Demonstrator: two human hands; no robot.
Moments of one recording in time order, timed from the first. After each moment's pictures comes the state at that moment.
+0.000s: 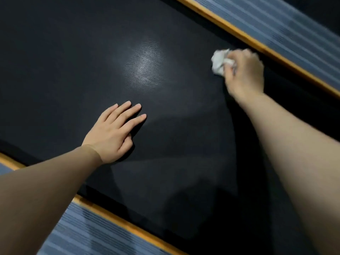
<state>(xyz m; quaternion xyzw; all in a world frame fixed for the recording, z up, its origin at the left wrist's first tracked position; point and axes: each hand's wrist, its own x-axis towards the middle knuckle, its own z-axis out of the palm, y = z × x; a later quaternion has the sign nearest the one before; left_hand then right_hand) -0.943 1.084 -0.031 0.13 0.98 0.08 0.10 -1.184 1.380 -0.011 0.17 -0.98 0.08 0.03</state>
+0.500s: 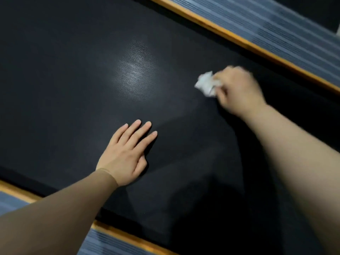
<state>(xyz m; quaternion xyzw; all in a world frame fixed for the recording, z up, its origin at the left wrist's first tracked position) -0.946 1.083 -0.029 0.14 0.98 0.09 0.13 -1.172 1.359 -0.008 0.31 -0.95 0.04 -0.01</state>
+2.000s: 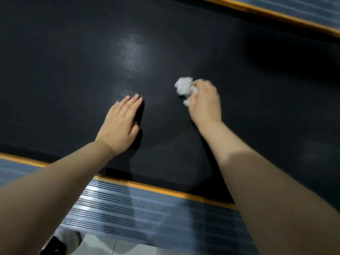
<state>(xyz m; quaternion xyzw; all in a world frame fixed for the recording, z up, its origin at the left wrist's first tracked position) -0.940 0.996 -0.015 0.13 0.96 0.17 0.16 -1.005 1.245 -0.005 -0.02 -0.98 0.22 -0.03</state>
